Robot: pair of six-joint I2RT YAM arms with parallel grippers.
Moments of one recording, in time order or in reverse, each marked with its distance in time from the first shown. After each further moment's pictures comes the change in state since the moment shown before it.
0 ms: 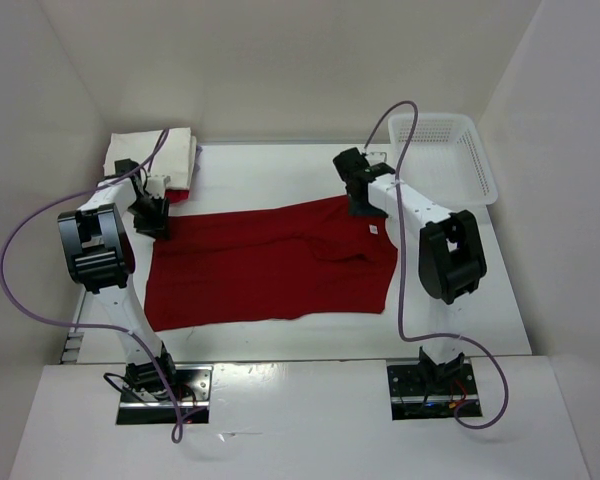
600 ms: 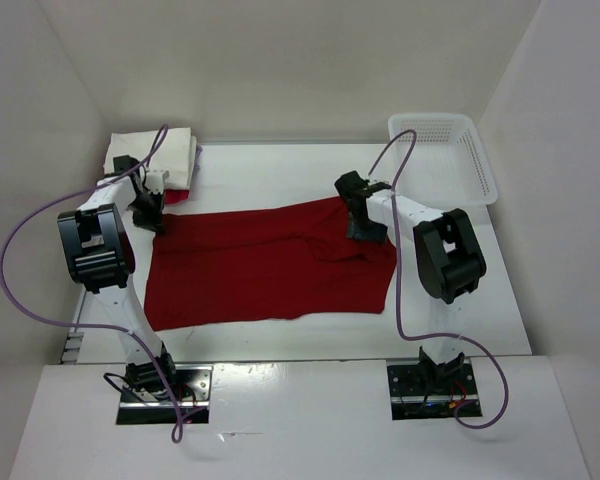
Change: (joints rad) left arm 0.000 0.000 0.016 0.031 -0.002 0.001; right arm -0.002 -0.007 -0.217 0.070 -0.112 0.138
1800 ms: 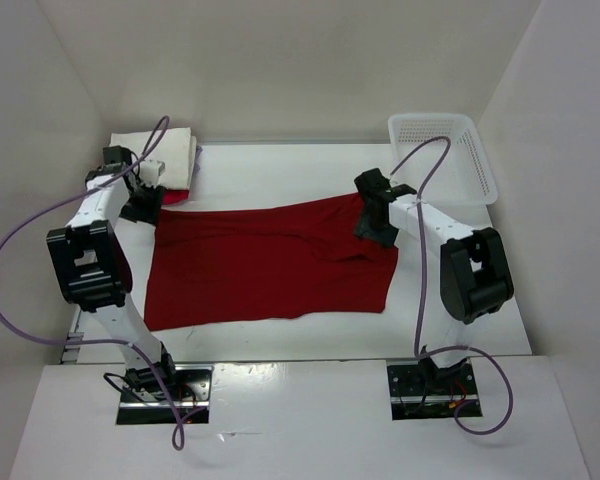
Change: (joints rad) left arm -0.010 -0.170 -0.013 -0.006 -0.124 0.124; right arm -0.064 -0.211 -0.123 0.002 -0.136 0.114
